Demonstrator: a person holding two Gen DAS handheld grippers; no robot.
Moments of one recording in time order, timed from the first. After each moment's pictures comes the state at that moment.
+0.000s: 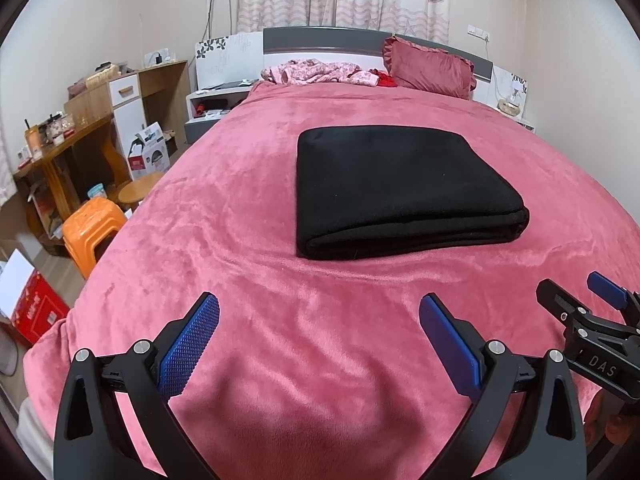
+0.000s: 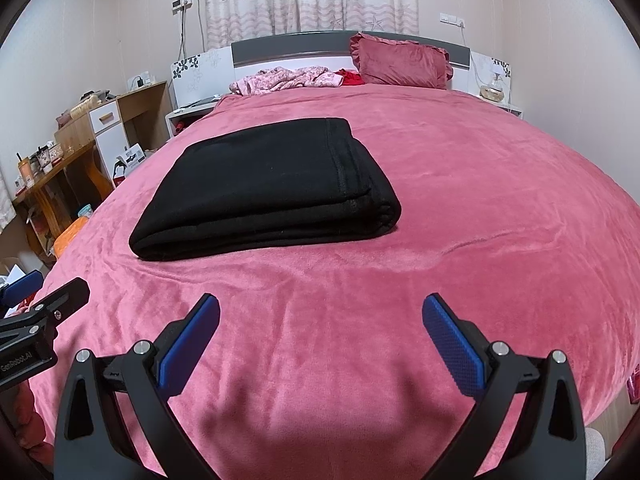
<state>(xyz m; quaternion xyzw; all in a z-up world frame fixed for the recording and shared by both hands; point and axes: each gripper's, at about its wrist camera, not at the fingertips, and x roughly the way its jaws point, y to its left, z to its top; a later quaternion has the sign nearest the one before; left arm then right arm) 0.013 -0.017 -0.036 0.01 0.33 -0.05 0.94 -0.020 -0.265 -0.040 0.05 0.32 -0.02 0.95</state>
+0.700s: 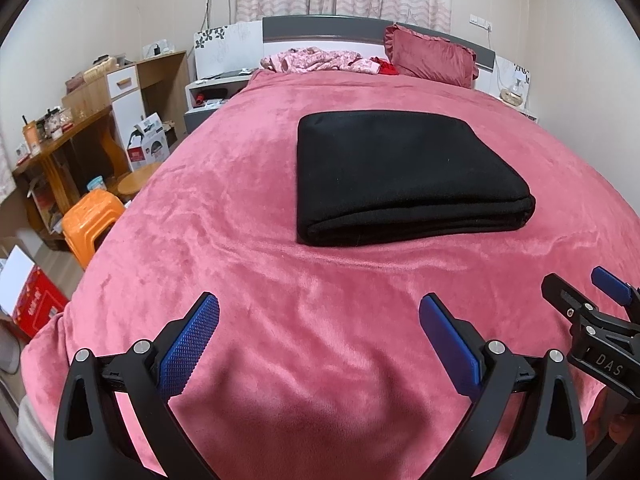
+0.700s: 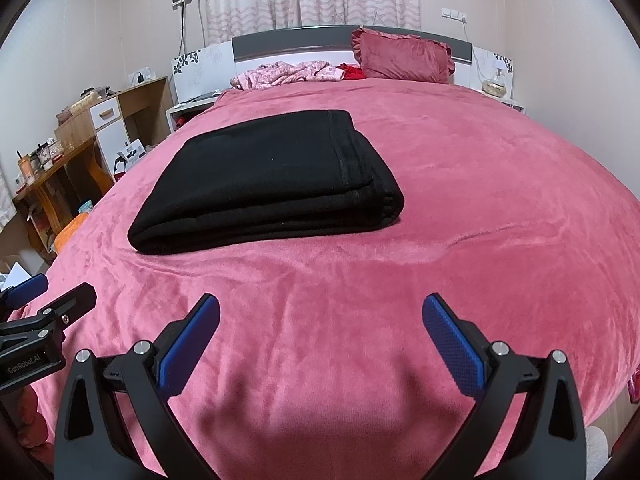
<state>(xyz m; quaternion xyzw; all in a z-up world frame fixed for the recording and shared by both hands) 0.020 -0.019 -0.043 0.02 0.35 -0.05 0.93 -0.014 -0.273 -0.047 0.05 0.33 -0.01 0.94</state>
